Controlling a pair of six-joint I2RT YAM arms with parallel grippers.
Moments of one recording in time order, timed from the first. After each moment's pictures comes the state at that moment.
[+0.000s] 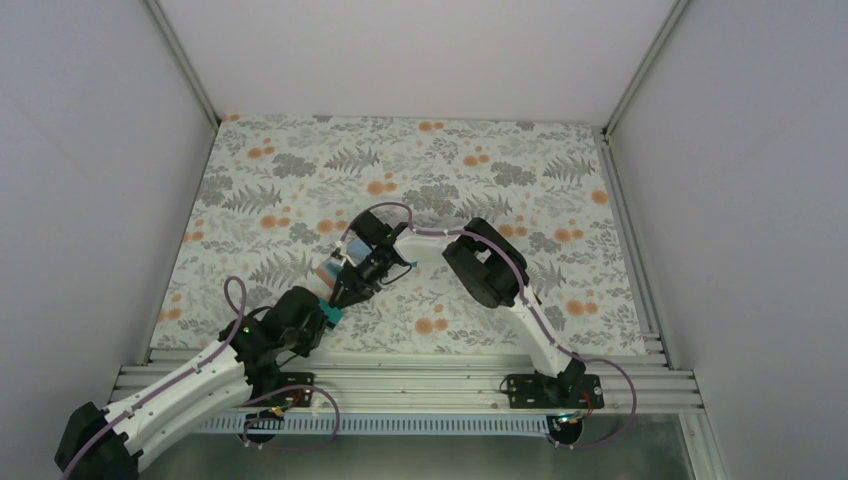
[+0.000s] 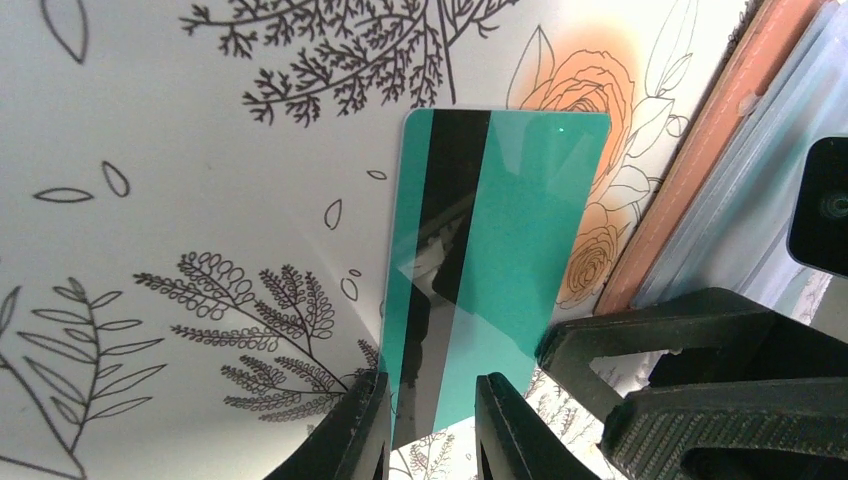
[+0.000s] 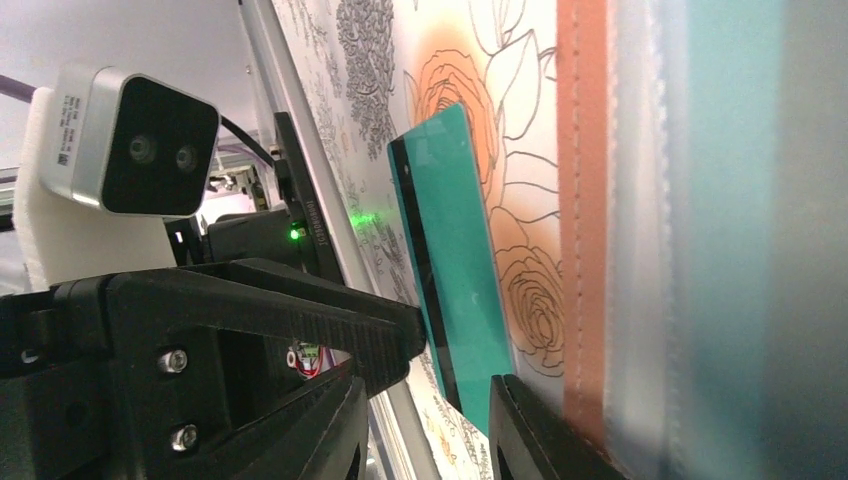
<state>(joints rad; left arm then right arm) -0.71 0.58 0.20 -0.64 -0.08 -1.88 0.90 2.37 1.61 -0.40 -1.10 0.49</state>
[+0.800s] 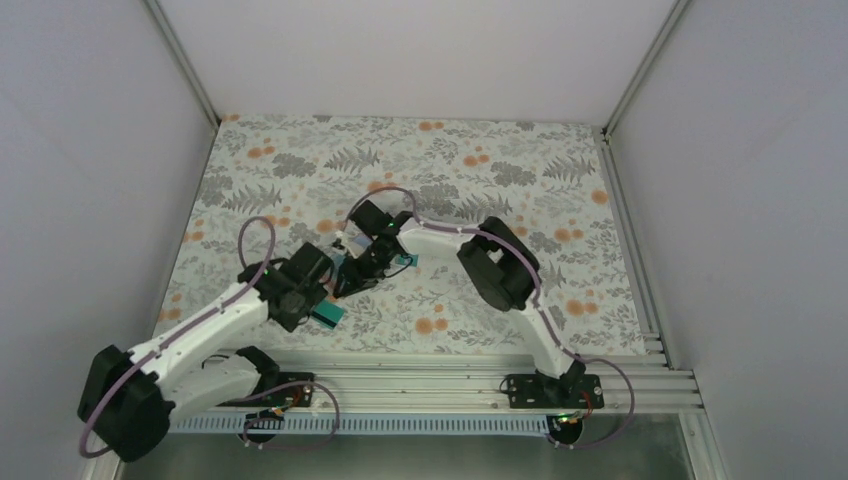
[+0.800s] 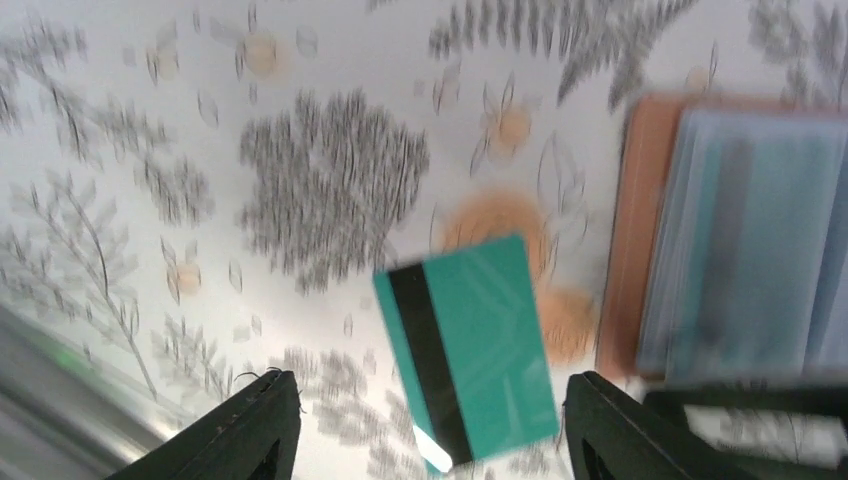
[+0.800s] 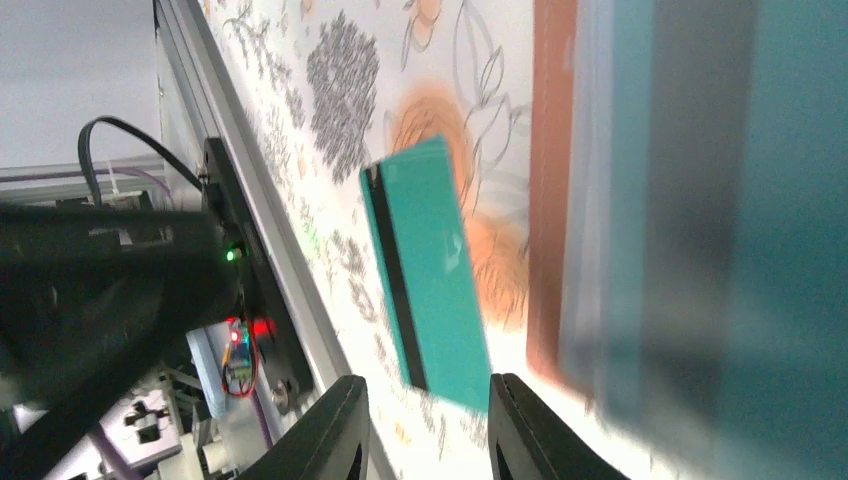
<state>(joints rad) -0.65 0.97 0.61 -0.99 -0.21 -1.53 0.90 2.31 1.67 -0.54 -0.89 0.37</state>
